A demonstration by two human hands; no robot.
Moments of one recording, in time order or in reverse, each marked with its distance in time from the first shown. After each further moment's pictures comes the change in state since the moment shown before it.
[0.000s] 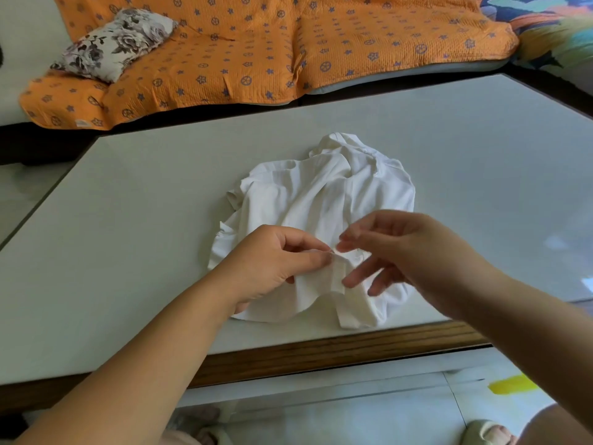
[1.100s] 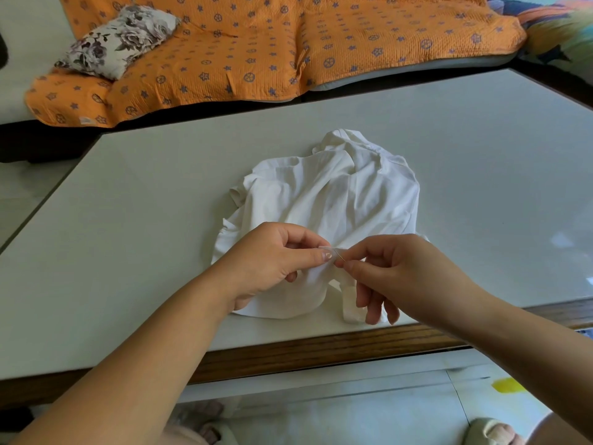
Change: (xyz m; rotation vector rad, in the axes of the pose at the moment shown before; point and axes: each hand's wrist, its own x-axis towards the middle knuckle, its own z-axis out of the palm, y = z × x) left_hand -0.002 0.001 -0.003 -0.043 -0.023 -0.016; right_hand -0.009 0.015 0.011 -0.337 -0.012 -0.031
